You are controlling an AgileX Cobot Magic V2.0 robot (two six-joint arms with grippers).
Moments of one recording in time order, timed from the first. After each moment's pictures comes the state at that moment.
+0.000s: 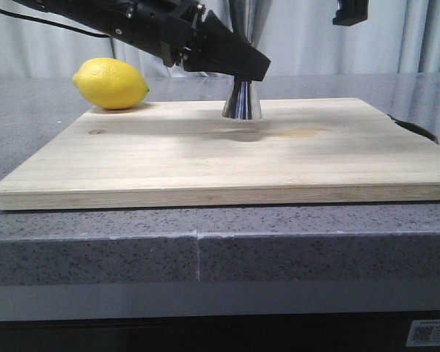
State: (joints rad) left arm -0.41 2.03 -1.59 -1.30 1.19 1.72; right arm 0.44 1.43 -1.09 -1.54 -0.08 0.03
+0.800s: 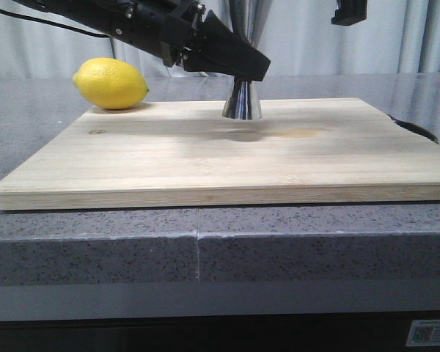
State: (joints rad) left arm -0.41 2.03 -1.59 -1.30 1.19 1.72; right arm 0.44 1.43 -1.09 -1.51 -0.08 0.03
